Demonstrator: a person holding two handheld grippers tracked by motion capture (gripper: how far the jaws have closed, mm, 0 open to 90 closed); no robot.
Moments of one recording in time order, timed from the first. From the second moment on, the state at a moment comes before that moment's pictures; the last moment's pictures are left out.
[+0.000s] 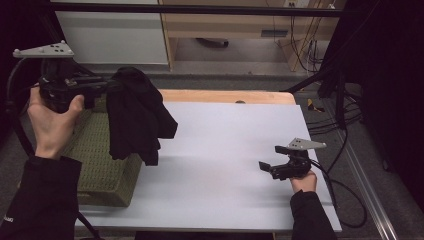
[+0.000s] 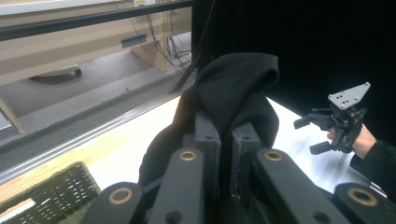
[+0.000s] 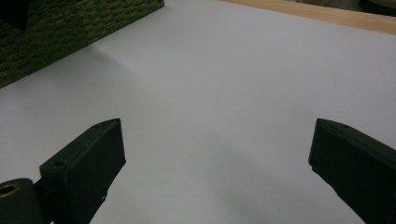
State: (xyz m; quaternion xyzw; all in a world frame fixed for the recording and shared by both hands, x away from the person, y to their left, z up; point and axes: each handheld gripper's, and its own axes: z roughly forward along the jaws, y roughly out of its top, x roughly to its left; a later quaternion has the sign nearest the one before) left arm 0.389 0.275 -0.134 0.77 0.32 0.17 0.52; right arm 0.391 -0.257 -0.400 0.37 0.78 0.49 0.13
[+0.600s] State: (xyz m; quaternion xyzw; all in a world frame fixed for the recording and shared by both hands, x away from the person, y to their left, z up) left arm 0.398 0.244 -0.153 0.79 0.30 0.15 0.51; right arm 0.391 -0.257 -0.400 0.37 0.78 0.49 0.13
